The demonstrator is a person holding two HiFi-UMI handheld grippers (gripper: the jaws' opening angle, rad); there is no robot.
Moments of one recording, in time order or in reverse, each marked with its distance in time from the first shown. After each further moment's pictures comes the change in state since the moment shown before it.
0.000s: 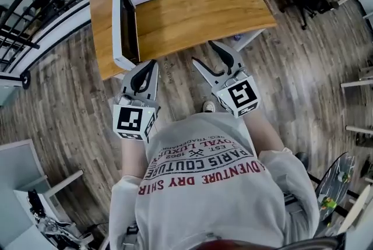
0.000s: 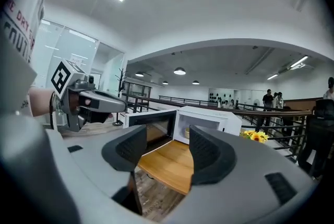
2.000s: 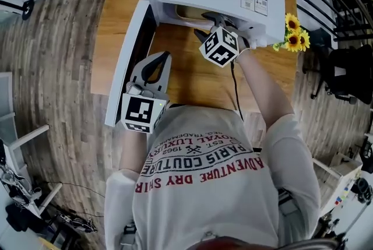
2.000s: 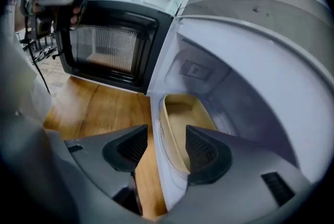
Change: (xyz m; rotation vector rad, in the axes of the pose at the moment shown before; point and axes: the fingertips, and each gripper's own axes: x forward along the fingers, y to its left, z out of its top) left arm 0.215 0.196 -0.048 -0.206 0.104 0.332; right arm 0.418 -0.157 -0.140 -0.640 0.538 0.505
